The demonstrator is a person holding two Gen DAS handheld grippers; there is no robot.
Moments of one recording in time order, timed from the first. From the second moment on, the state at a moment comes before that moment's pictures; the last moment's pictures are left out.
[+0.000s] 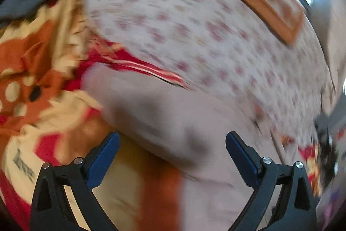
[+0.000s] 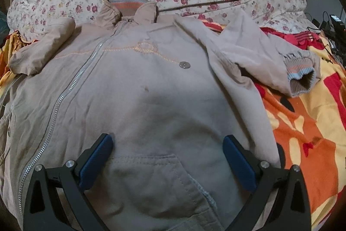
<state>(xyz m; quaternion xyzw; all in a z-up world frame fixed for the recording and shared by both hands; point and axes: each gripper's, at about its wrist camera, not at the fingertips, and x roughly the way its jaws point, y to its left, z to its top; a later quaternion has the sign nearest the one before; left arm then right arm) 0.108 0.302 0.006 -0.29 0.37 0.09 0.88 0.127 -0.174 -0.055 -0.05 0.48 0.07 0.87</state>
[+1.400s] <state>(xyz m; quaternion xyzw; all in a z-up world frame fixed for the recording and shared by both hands) 0.187 0.194 0.084 -0.27 0.27 0.02 0.93 0.071 -0.292 0.010 -0.04 0.40 -0.02 0.92</state>
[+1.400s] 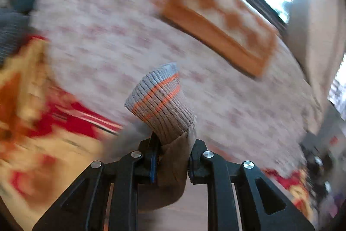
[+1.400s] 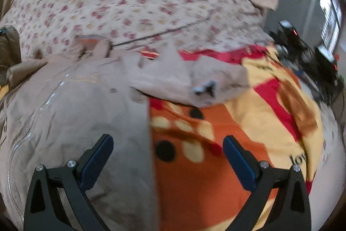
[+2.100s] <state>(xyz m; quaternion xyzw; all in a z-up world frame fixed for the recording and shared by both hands) 0.244 -0.103 -0.055 -0.27 0.45 -0.12 0.84 0.061 -0.359 0.004 0.04 0.41 -0.03 0.91</state>
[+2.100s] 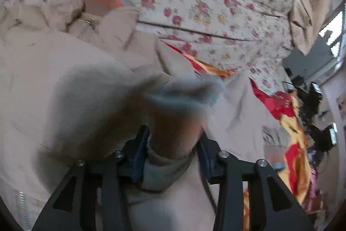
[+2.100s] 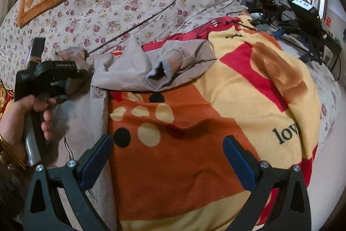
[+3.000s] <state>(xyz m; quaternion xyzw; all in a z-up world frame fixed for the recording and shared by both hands) 0.171 0.177 -0.072 -0.32 0.43 0.07 0.84 0.131 -0.249 0.042 0.05 0.33 0.09 0.94</state>
